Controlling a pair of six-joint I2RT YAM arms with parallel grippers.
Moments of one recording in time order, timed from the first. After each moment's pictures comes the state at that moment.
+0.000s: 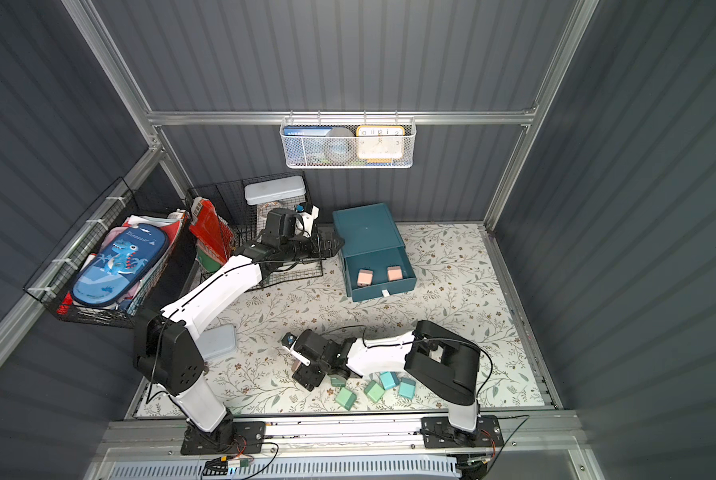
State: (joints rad) left arm -0.49 1.73 1.54 -0.35 0.33 -0.35; right arm 1.17 1.86 1.04 -0.08 0.01 0.09
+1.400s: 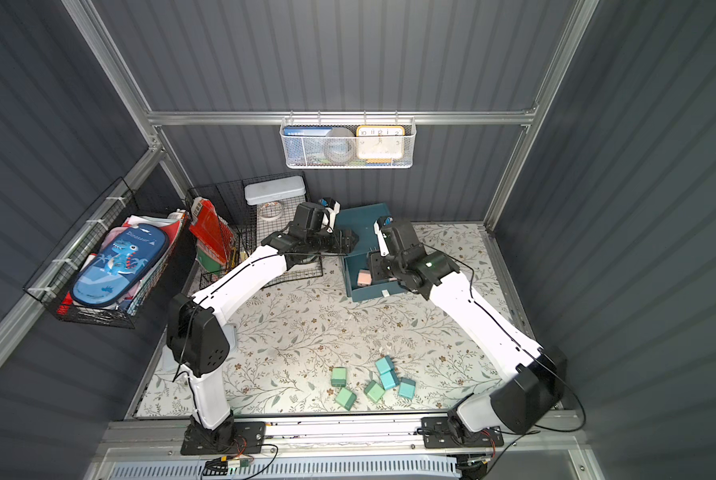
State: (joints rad) left arm -0.59 1.95 1.80 -0.45 0.14 -0.29; right arm 0.53 1.49 1.47 -0.74 0.01 0.27
